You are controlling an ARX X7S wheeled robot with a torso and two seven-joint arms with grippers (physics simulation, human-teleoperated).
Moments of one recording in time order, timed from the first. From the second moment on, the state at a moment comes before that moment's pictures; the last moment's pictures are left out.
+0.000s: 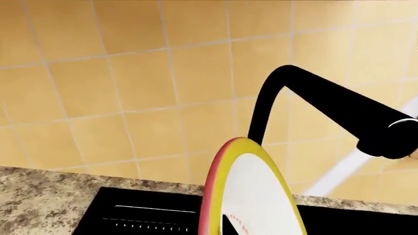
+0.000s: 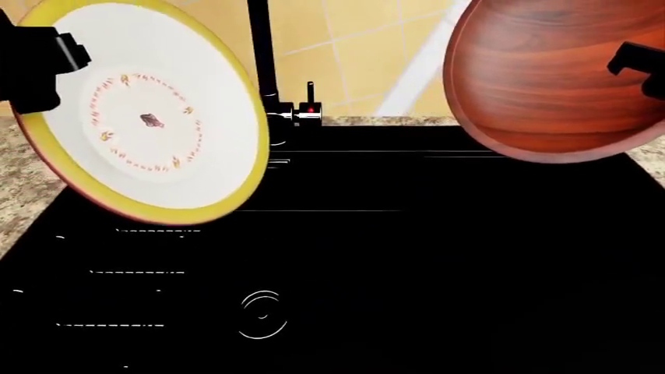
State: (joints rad) left arm -1.49 -1.11 0.56 0.41 -2.18 -0.74 -1.13; right arm 1.26 1.19 -0.67 -0.44 1.65 0.39 1.10
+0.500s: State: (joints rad) left arm -1.27 -1.08 0.52 0.45 -2.12 -0.55 -1.02; right arm 1.20 1.21 -0.66 -0.44 1.64 0.34 1.10
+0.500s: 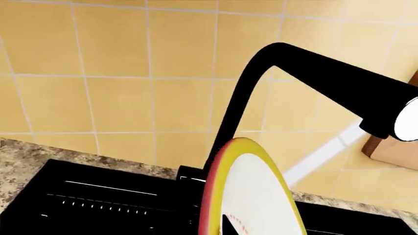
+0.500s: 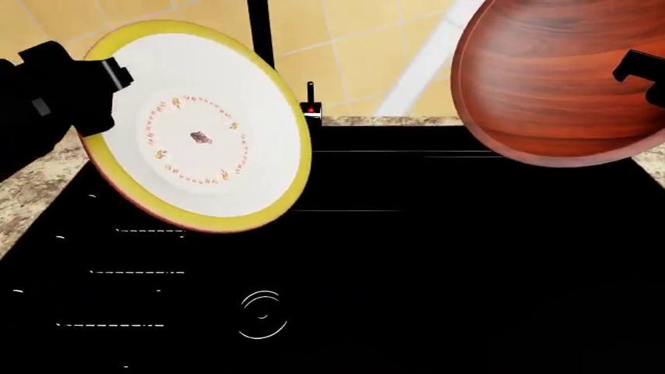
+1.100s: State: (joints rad) left arm -1.24 -0.98 0.58 0.44 -2.08 -0.57 -0.97; right arm 1.18 1.22 -0.64 -0.44 1.63 0.31 1.13
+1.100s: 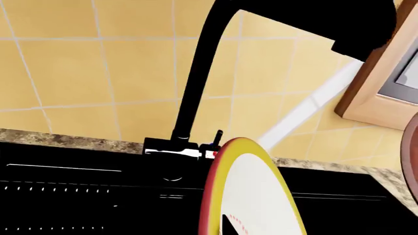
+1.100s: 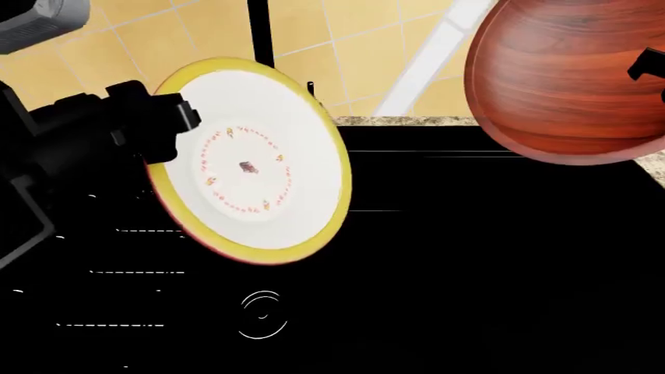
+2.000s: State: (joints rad) left arm -1.20 -0.94 0.67 0.47 -2.09 -0.65 -0.96; right arm 1.13 1.23 -0.63 -0.44 1.62 0.28 1.12
